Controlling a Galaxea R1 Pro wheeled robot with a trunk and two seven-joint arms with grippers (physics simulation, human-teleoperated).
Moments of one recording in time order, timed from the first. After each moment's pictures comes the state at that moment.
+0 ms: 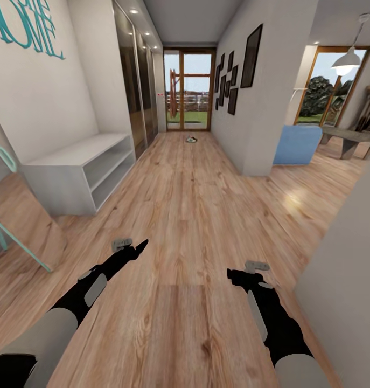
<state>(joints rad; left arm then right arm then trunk) -0.80 0.10 -0.08 -0.50 0.51 -0.10 -0.57 -0.52 0.10 -0.09 -1.03 -0.01 0.45 -0.08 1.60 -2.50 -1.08</state>
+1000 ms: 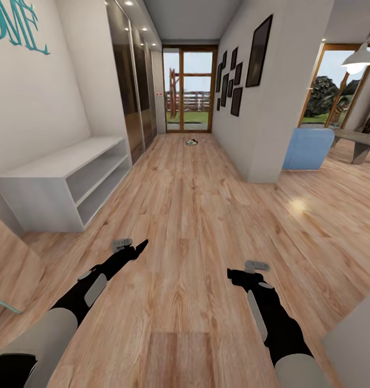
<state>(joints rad) -0.80 0.10 -0.08 -0.50 0.51 -0.10 -0.57 -0.52 0.10 -0.09 -1.03 -0.01 0.45 -0.09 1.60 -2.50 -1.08</state>
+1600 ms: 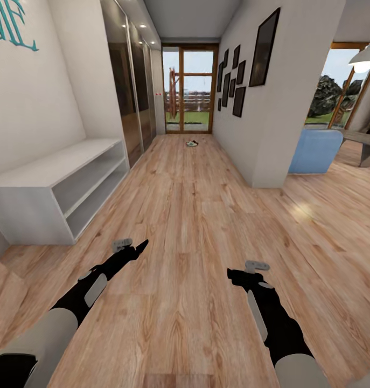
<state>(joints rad) -0.80 0.10 -0.08 -0.50 0.51 -0.10 -0.57 -0.52 0.10 -0.09 -1.03 -0.01 0.45 -0.09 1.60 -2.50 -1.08</state>
